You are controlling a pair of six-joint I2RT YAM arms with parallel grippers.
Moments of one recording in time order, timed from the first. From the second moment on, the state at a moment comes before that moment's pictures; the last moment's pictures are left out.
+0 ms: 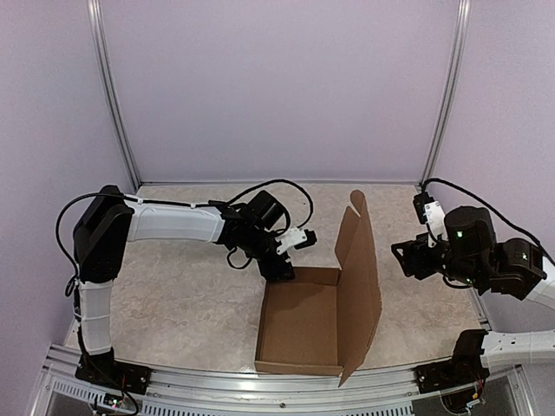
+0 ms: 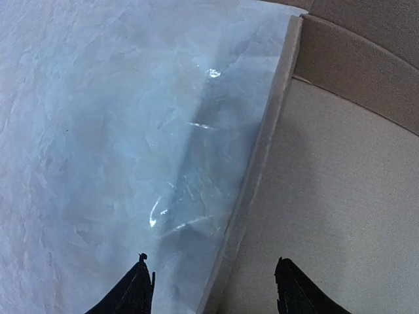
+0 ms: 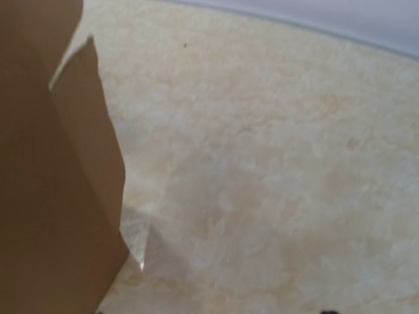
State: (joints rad) left arm -0.87 2.05 1.49 -0.42 0.20 0.42; right arm 0.92 0.72 0.78 -0.64 0.50 0.31
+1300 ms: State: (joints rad) left arm -0.87 1.90 1.25 -0.35 -0.10 0.00; right arm 0.88 0.82 0.72 -0.44 0.62 0.34
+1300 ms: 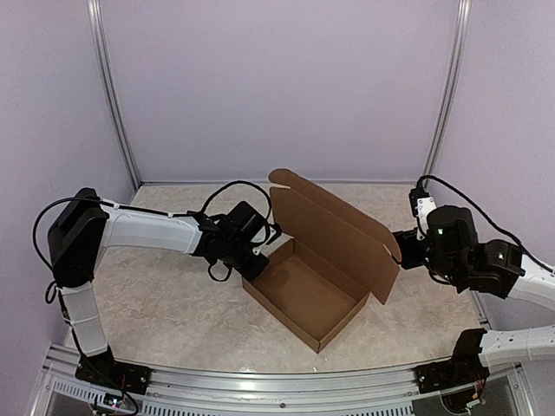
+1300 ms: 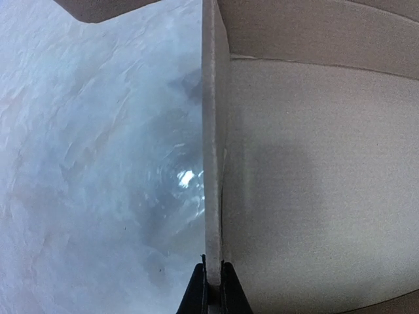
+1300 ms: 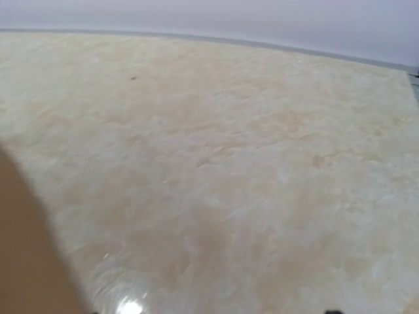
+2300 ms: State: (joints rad) left arm -0.97 1.74 1.06 -0.47 -0.40 -0.78; right arm 0.56 1.11 0.70 -0.05 0.32 0.31
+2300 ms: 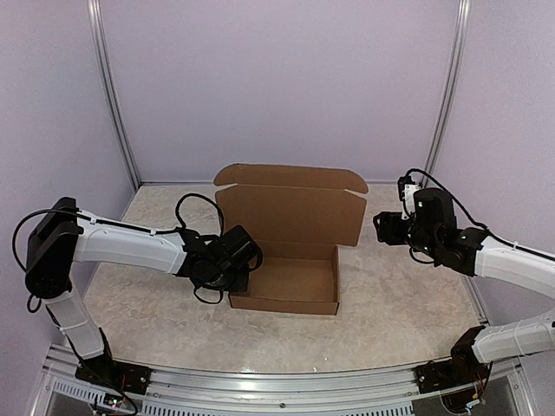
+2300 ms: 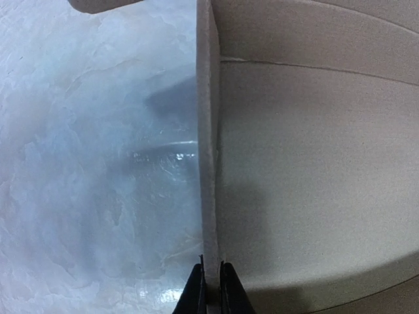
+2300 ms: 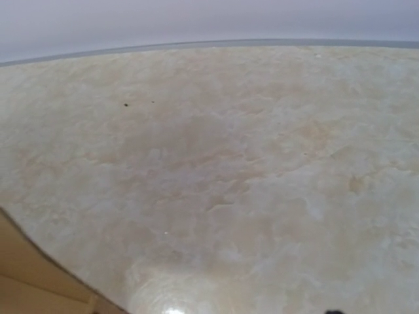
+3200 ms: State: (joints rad) left arm -0.82 1.17 0.95 -0.41 -0.46 -0.51; right arm 0.54 1.02 0.71 -0.09 0.20 0.19
